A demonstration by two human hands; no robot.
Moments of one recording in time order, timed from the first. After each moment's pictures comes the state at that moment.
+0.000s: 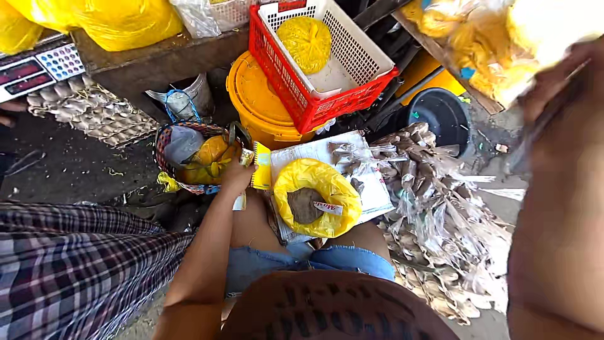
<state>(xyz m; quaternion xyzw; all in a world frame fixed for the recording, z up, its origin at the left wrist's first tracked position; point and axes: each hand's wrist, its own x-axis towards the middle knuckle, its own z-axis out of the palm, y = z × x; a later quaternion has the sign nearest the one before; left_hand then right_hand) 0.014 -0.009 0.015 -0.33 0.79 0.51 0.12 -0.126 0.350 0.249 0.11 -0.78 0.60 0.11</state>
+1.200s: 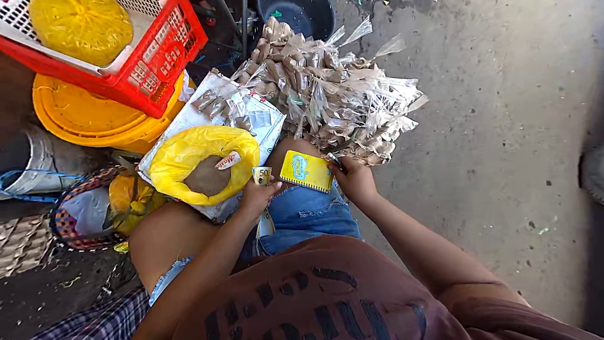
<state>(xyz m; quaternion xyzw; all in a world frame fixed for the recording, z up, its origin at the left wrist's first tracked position) 0.094 0.261 0.013 -0.13 0.67 0.62 0.38 0.163 0.509 0.017 -0.21 -0.93 0.31 -0.05</state>
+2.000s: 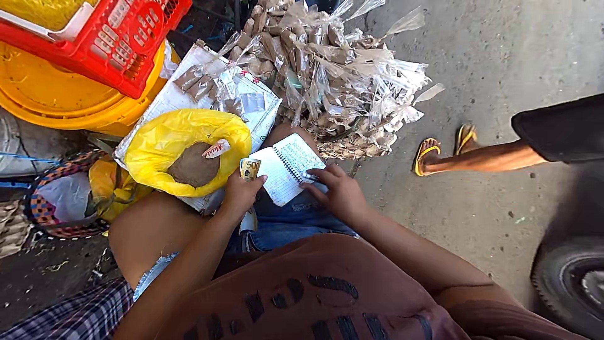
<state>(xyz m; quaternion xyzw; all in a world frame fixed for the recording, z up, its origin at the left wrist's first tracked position) 0.091 0.253 0.013 -0.15 0.74 0.55 0.35 0.188 0.471 0.023 -0.05 -0.95 0.30 -0.04</state>
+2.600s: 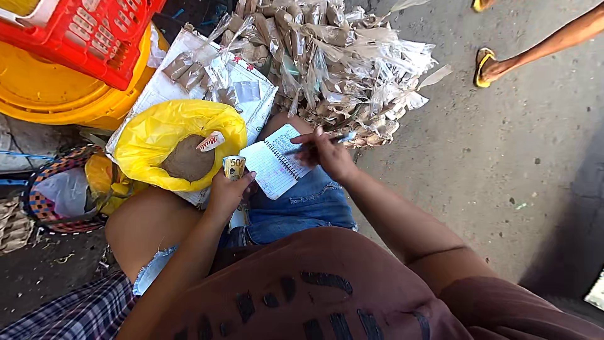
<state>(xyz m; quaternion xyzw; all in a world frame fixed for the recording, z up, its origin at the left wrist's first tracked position) 0.099 0.230 0.002 -0.15 0.75 0.57 0.31 0.132 0.485 0.009 -0.12 -0.70 0.69 -0.11</state>
